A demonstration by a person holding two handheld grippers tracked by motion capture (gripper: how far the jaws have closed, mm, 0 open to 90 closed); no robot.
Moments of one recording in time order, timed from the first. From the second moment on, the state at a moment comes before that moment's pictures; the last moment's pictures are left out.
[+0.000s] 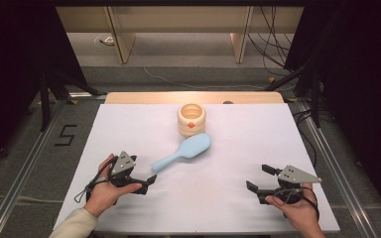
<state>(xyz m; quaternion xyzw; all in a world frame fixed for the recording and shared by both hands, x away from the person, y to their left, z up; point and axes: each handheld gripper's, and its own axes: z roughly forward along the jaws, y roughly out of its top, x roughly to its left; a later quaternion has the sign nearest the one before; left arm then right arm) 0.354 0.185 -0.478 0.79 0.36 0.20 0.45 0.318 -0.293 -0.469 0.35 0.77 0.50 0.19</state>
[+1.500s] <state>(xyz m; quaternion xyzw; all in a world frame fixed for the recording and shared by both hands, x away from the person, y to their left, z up) 0.426 0.152 -0.484 0.81 0.46 0.14 0.34 0.318 -0.290 -0.471 0.35 0.77 0.50 0.19</state>
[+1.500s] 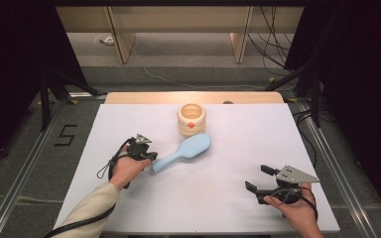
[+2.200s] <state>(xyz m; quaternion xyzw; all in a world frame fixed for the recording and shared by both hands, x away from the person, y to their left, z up) 0.425 0.144 -0.483 0.84 0.43 0.10 0.32 0.318 -0.290 -0.471 0.35 0.77 0.50 0.19</state>
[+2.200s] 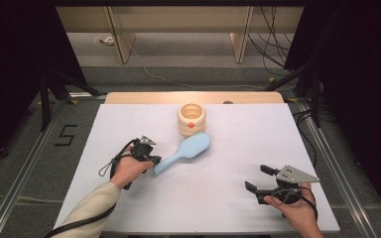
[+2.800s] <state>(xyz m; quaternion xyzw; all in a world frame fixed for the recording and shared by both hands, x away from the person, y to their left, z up) 0.404 0.115 -0.477 0.88 0.37 0.04 0.31 0.318 -0.290 -0.471 0.35 0.77 0.50 0.19</state>
